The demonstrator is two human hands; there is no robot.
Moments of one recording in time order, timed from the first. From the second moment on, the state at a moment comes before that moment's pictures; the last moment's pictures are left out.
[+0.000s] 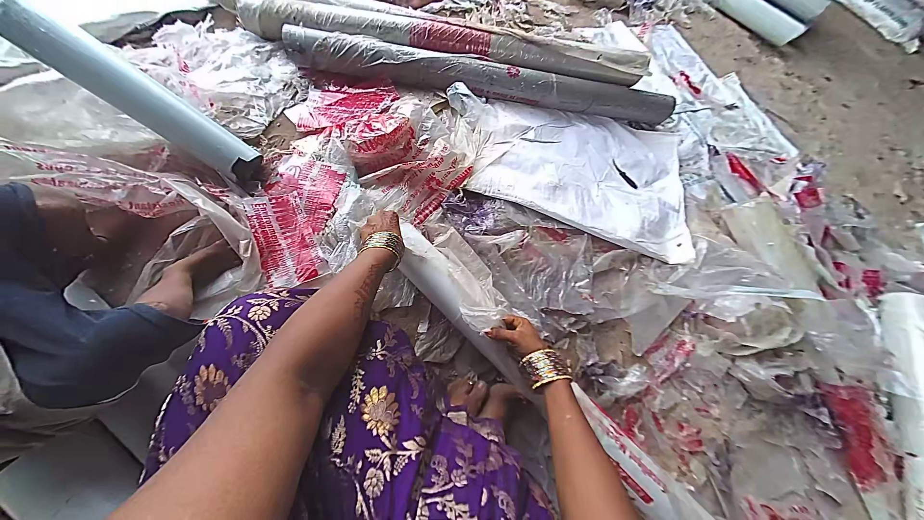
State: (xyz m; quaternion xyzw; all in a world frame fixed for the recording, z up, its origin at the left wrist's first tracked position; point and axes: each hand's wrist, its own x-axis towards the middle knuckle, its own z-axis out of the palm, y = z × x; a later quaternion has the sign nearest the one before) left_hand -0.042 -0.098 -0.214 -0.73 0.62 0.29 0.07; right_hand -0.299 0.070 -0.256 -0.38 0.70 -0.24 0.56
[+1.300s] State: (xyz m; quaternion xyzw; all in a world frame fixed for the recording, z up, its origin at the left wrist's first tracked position) left_hand -0.035 -0.144 -0.224 -0.64 0.55 0.48 -0.23; right_hand -0.236 0.051 -0.245 -0.49 0.78 0.29 0.24
